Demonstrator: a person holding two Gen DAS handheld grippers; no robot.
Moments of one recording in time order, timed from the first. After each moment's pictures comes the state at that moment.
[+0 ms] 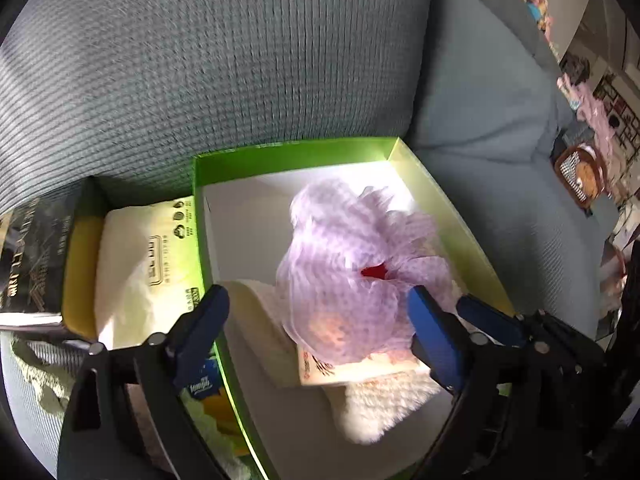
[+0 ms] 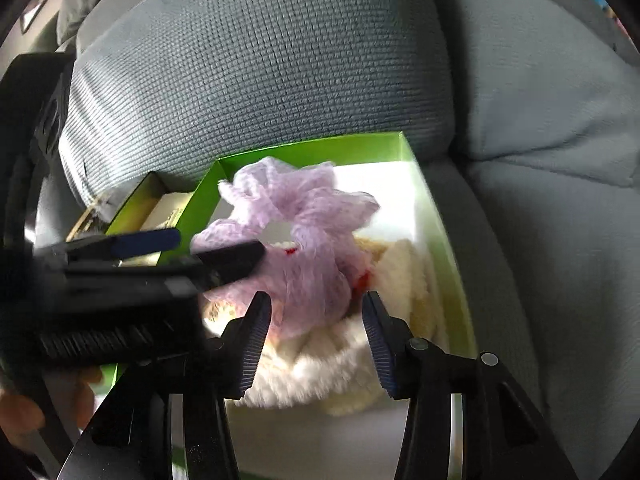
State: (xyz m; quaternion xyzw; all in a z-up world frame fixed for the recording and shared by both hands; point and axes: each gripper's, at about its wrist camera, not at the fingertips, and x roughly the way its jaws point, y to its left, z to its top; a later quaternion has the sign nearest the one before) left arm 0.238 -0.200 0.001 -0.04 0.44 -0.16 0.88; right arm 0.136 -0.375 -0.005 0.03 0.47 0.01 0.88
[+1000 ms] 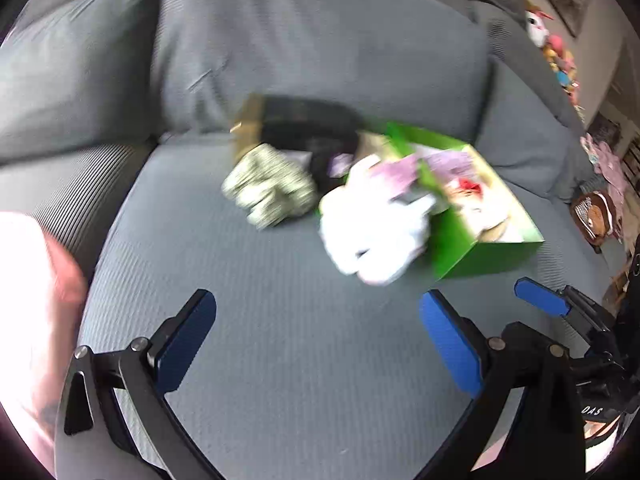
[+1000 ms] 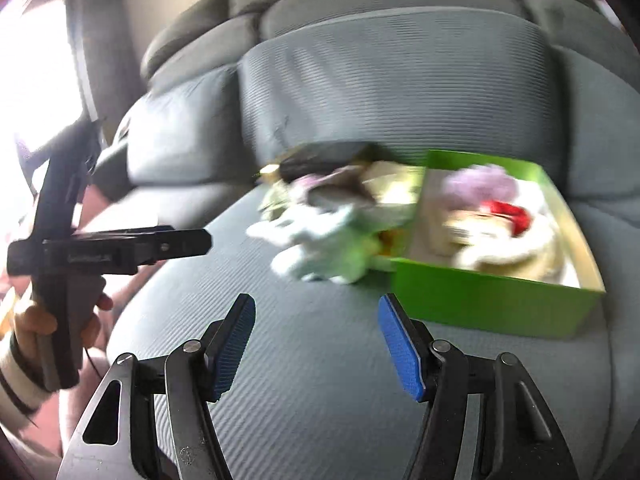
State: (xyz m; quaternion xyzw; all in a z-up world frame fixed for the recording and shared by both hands) left arm 0.012 0.016 -0.014 -0.11 0.40 -0.05 0.91; right arm -0.017 -0.232 0.021 -0.02 0.40 0.21 0.89
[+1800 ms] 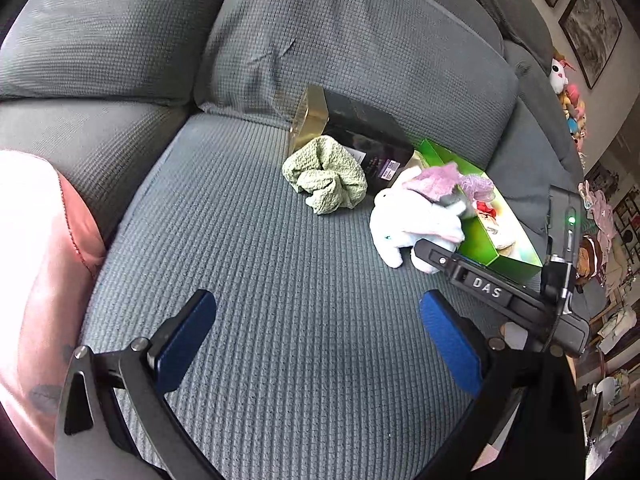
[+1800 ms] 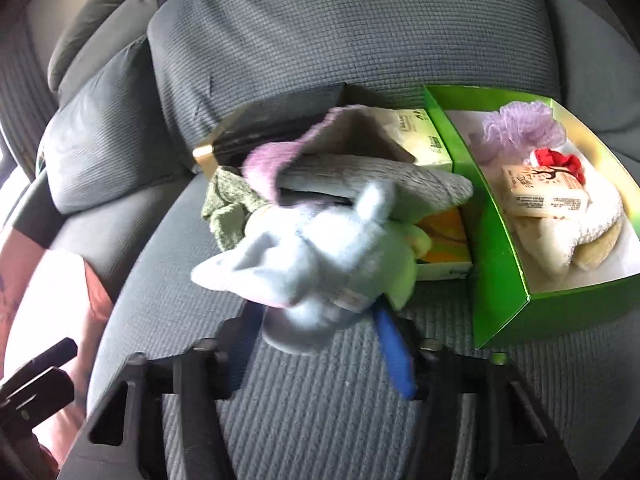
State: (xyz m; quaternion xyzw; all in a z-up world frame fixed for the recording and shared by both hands) left arm -0.004 0.075 -0.035 -0.19 0.39 -0.06 0.90; right arm 0.082 -0.171 -0.046 0.05 0.48 0.07 0.87
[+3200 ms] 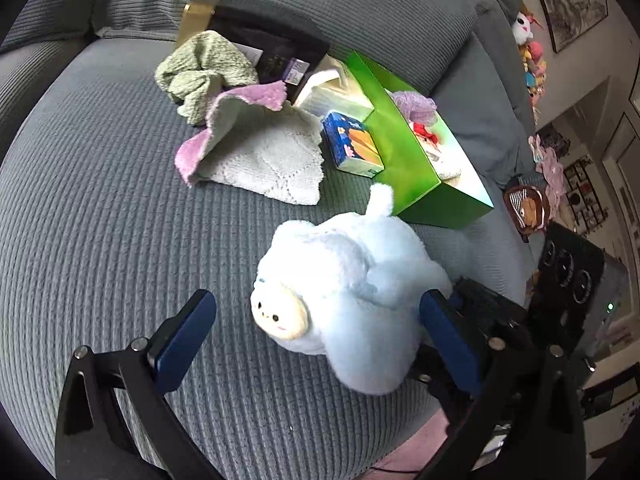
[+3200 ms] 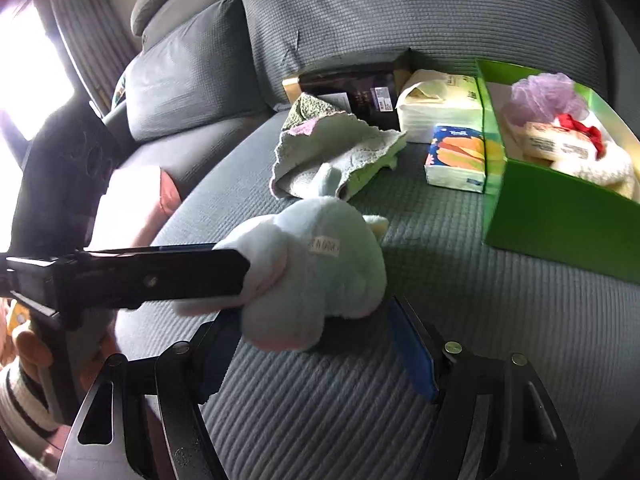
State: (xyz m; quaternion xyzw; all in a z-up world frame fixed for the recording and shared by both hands) left arm 0.023 0.002 -0.068 -0.21 0.47 -0.21 0.83; right arm 0.003 -0.195 -0.043 0.01 0.51 0.22 0.83
